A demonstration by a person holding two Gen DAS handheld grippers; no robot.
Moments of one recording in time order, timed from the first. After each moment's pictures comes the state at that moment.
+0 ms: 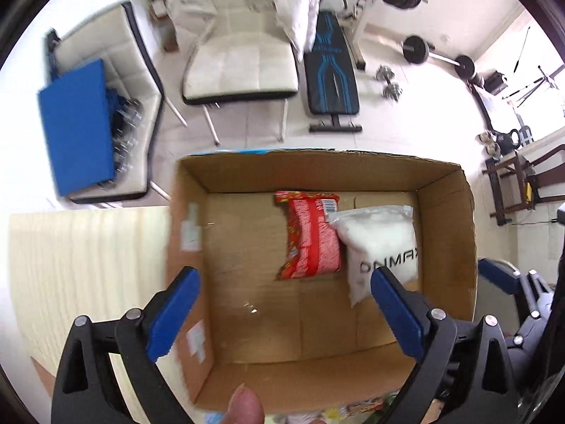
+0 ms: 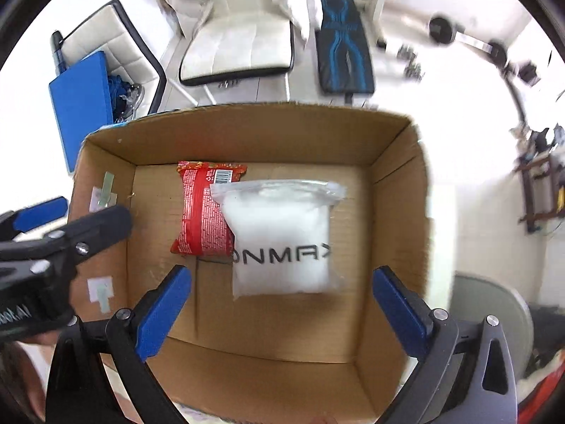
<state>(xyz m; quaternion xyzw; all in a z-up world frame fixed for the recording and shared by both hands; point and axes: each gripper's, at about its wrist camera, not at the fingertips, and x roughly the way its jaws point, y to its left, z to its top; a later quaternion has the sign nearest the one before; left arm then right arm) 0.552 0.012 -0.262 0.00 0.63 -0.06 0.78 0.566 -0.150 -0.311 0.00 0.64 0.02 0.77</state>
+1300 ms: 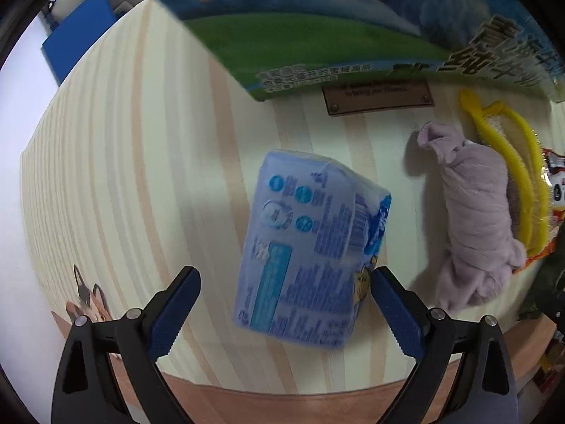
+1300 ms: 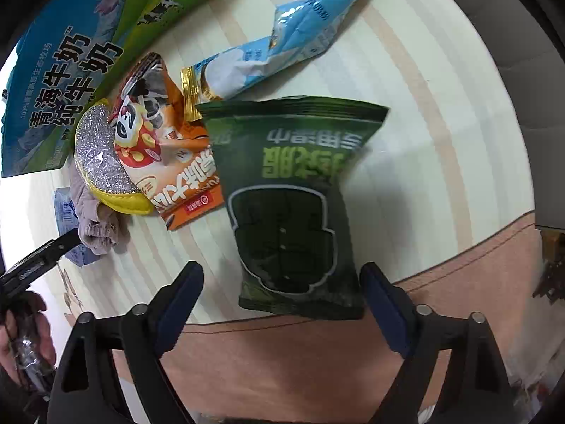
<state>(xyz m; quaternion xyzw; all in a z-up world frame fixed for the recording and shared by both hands) 0.358 0.061 -0.441 0.14 0.73 -0.02 0.67 0.253 -0.230 -0.475 0.24 0.73 -0.06 0.64</state>
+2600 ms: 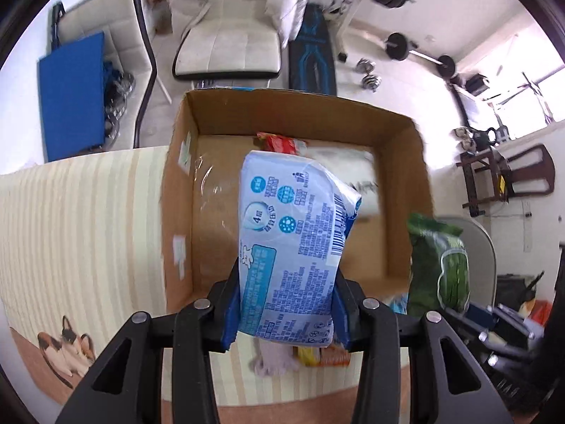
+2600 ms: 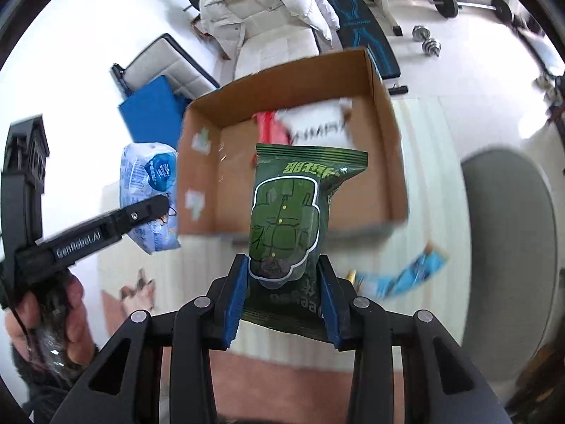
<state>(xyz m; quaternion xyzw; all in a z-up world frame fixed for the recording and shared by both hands) 0.505 0.013 -0.256 -0.06 0.66 -0.09 0.74 0.428 -0.211 -0.245 0.16 0.64 0.09 0.75</state>
